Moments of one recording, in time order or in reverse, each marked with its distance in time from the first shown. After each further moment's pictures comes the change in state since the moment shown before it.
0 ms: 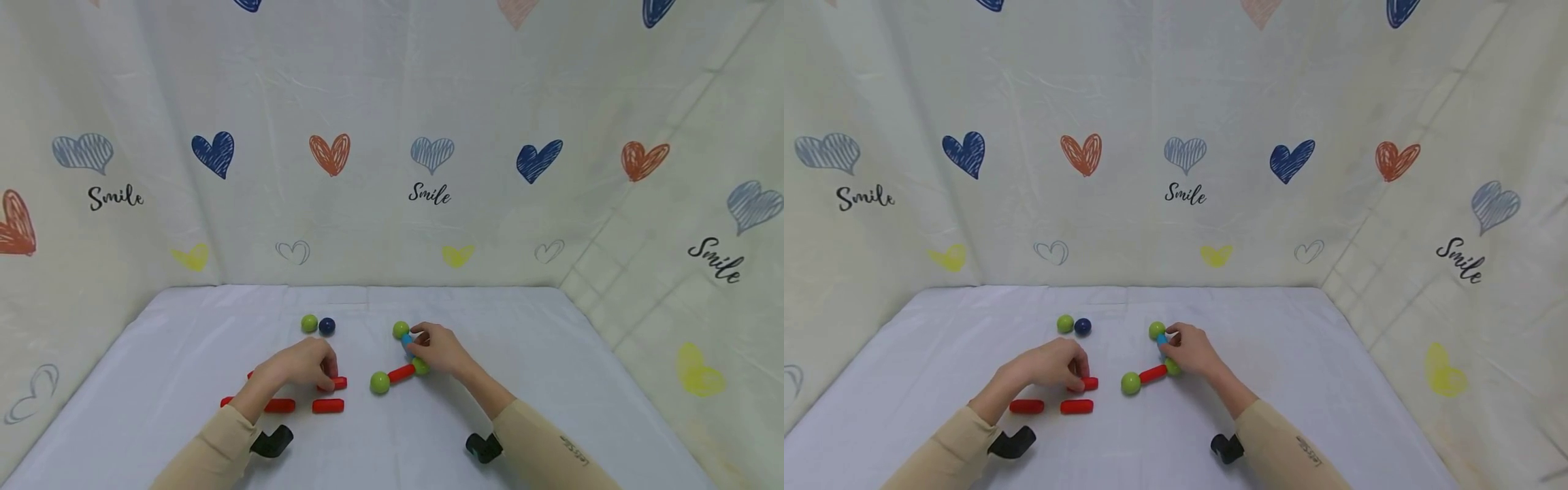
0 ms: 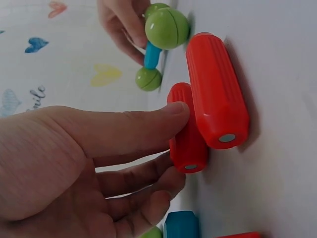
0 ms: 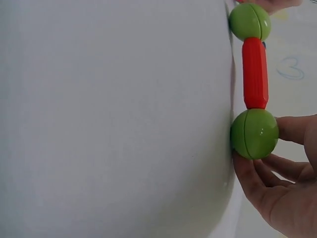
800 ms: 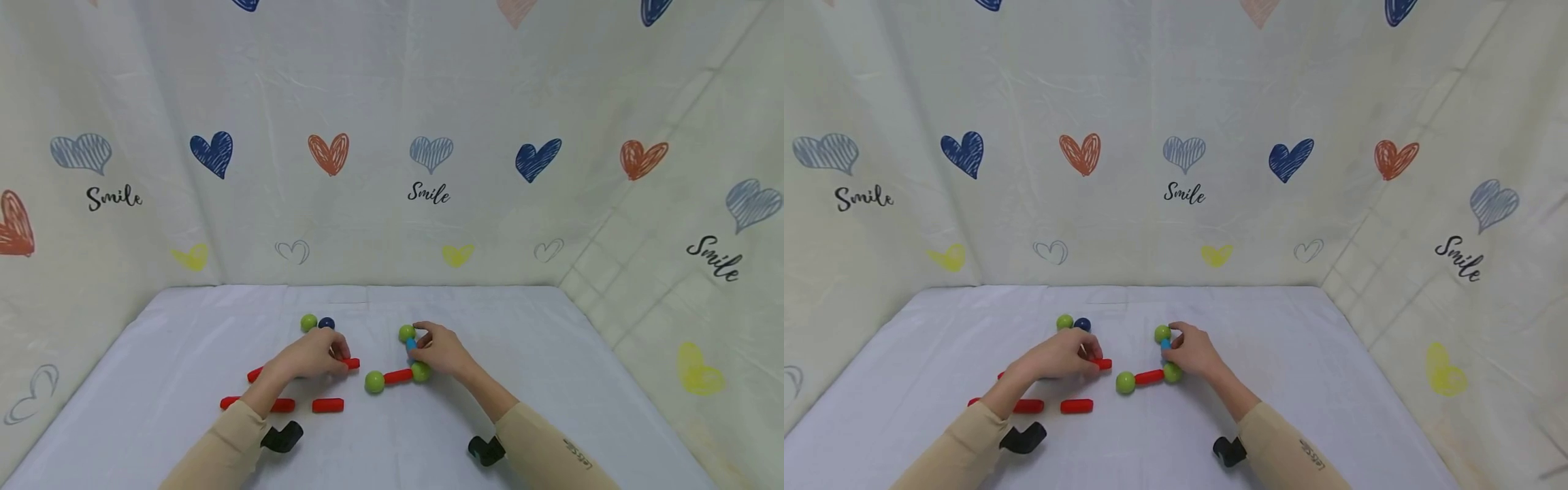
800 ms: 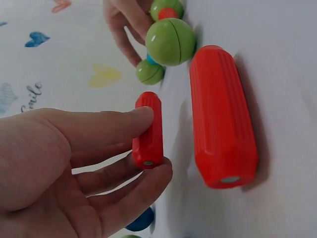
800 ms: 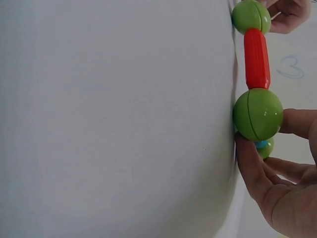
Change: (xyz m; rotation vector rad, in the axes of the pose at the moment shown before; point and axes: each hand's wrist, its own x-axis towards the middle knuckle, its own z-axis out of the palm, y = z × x) left_hand 0.018 -0.001 0.004 -0.104 0.122 0.076; right_hand -0.005 0.001 -0.001 0.021 0.007 0.054
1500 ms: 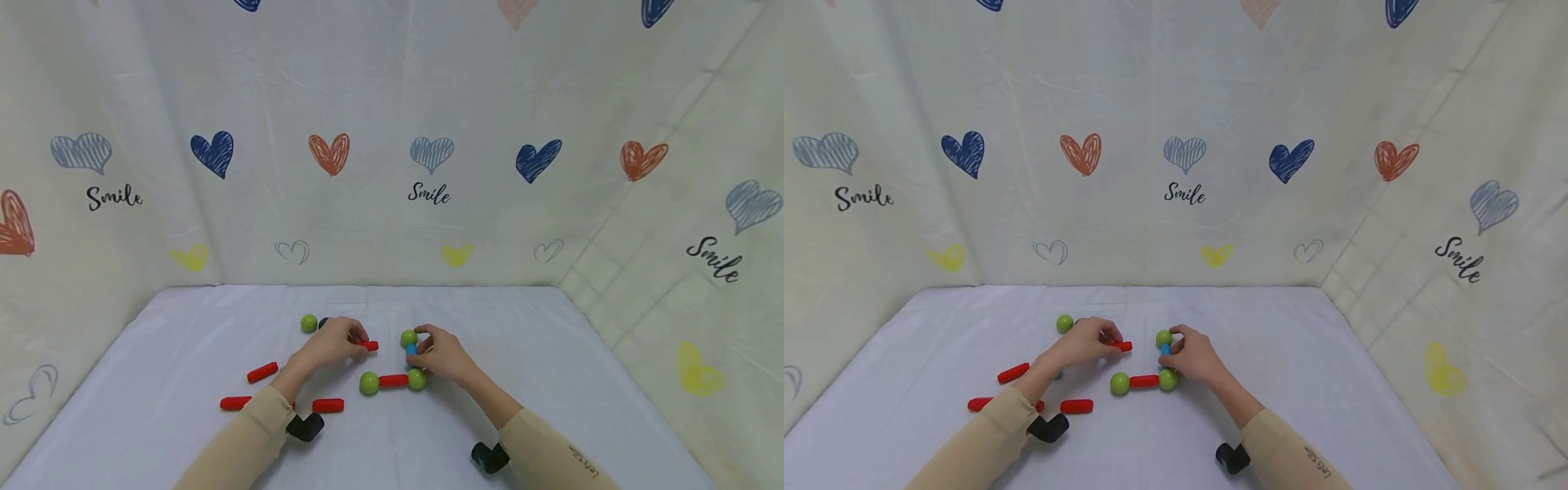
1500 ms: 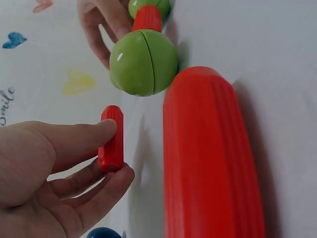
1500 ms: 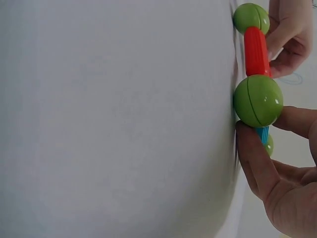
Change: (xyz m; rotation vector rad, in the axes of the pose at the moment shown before) left_hand 0.038 0.006 0.015 -0.076 0.117 0.018; right_hand -0.007 0.001 0.003 0.070 -0.021 0.043
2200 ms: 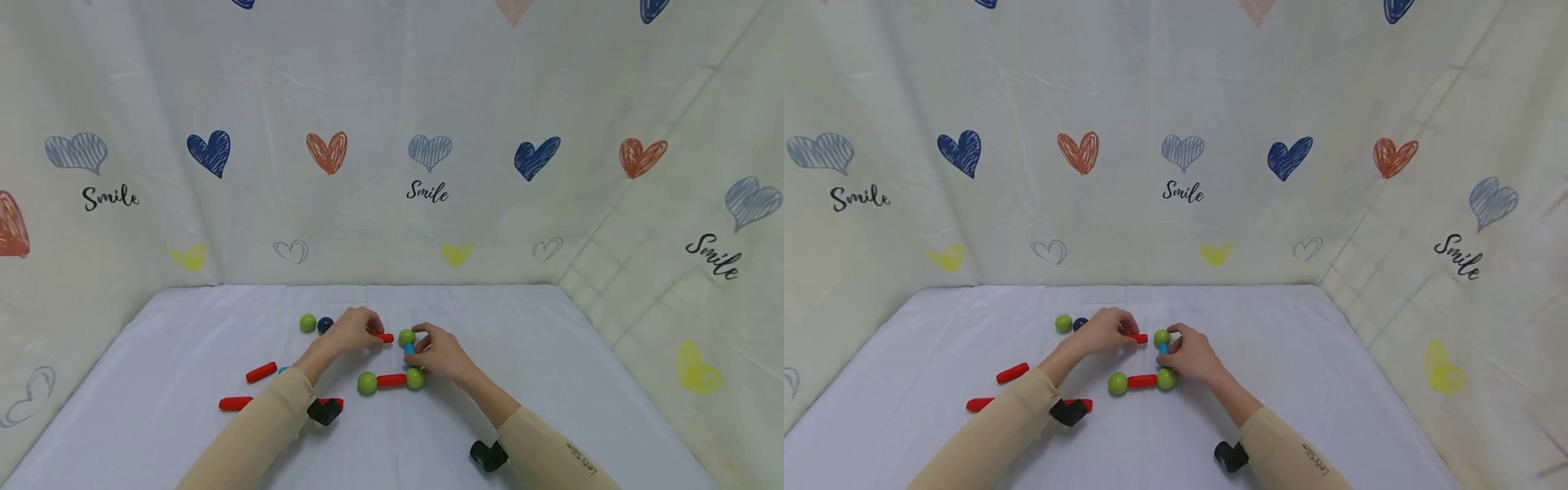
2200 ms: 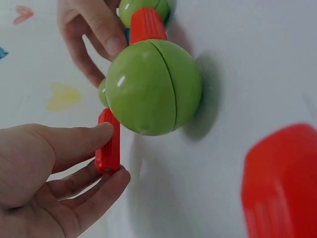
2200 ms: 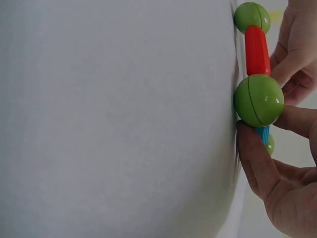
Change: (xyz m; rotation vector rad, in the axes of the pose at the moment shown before) left_hand 0.032 0.024 0.010 0.082 -0.046 0.041; right_hand 0.001 -0.001 0.001 0.022 -0.023 0.001
